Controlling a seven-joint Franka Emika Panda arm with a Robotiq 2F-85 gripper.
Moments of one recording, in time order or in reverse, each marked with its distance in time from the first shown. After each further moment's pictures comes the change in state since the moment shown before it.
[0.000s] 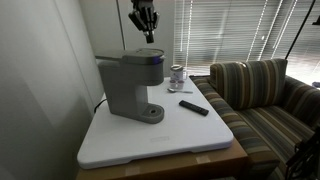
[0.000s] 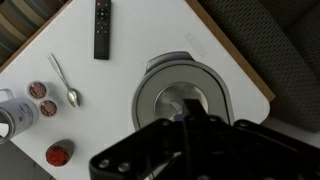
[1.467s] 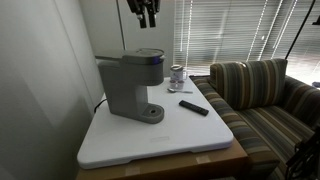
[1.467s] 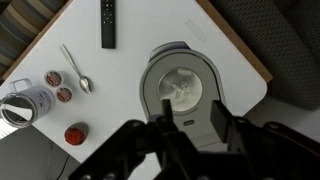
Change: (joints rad) arm 0.001 -0.053 -0.003 0.016 -0.012 0.007 0.035
